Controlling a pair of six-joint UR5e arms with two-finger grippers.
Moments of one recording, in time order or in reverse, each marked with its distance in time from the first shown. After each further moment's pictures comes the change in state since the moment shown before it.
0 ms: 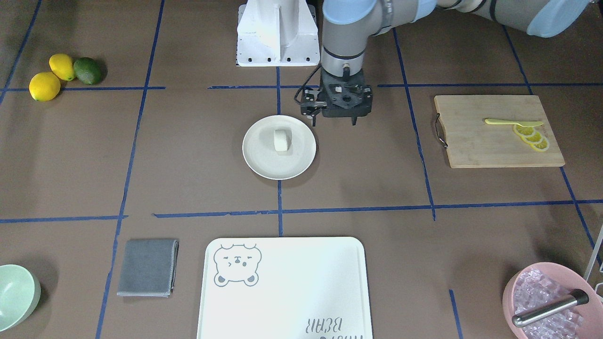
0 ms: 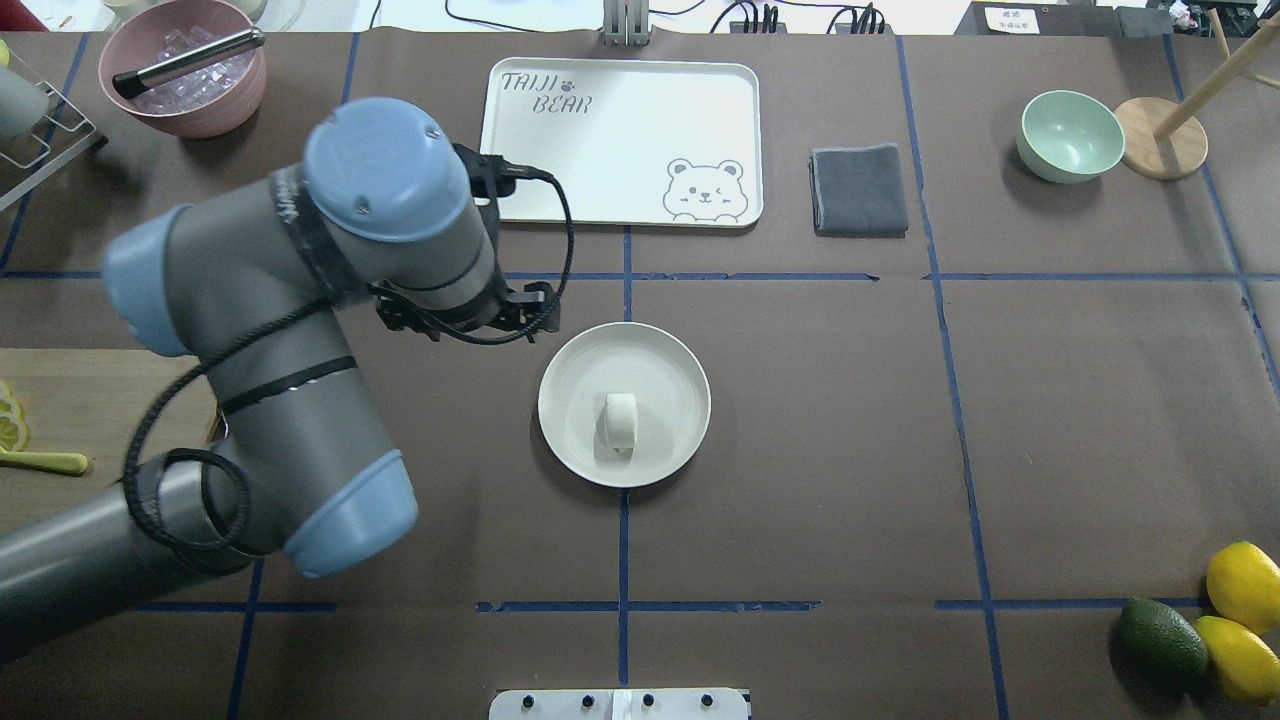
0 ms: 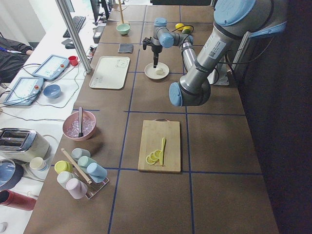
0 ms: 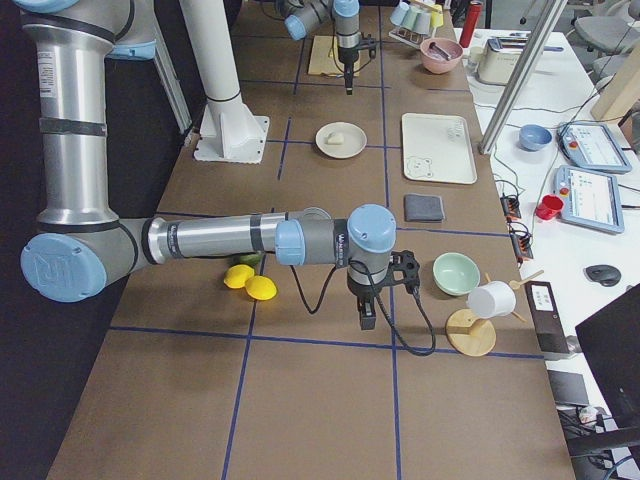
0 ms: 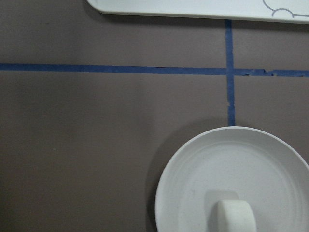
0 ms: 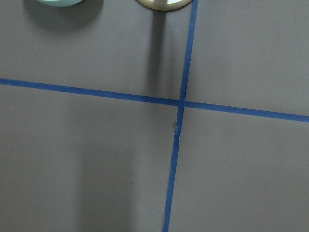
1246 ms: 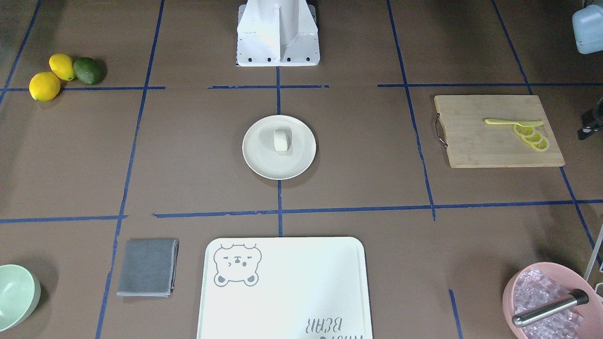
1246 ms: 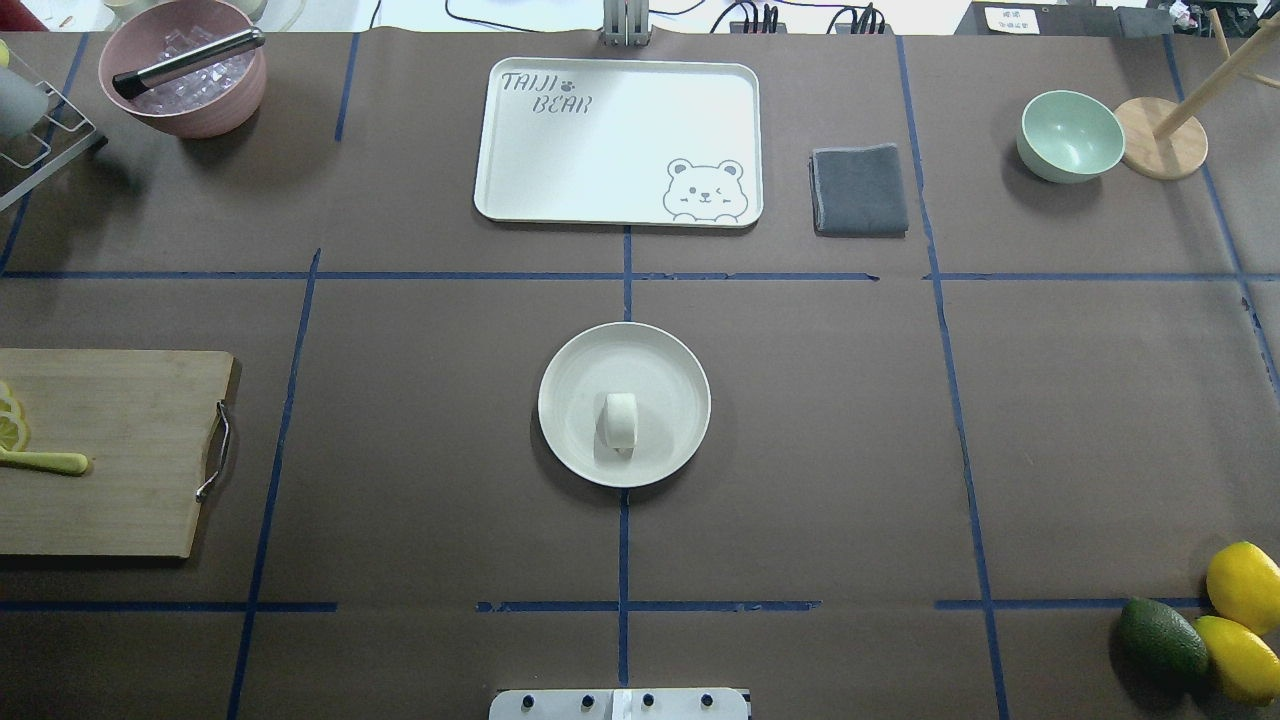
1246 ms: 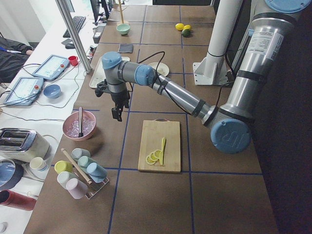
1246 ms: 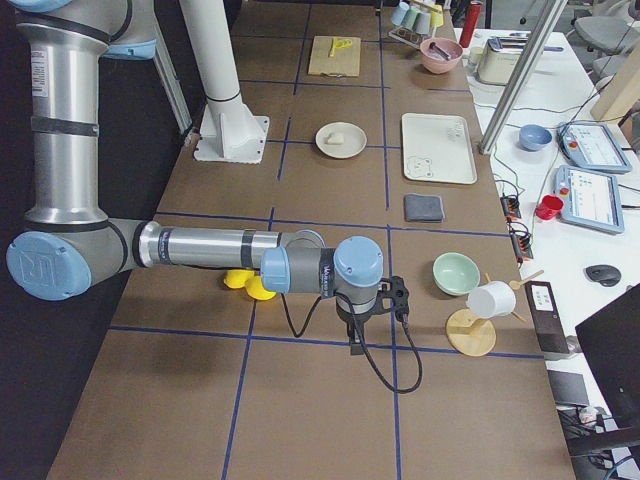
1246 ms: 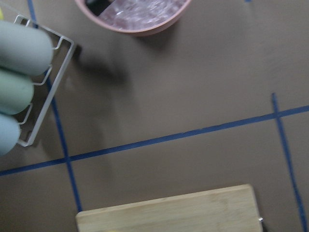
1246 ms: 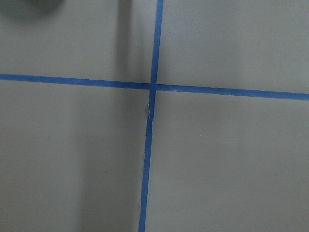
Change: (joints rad) left arm -0.780 0.452 0.142 0.034 -0.372 1.107; right arm 0.062 -0.034 -0.096 0.084 0.043 -0.006
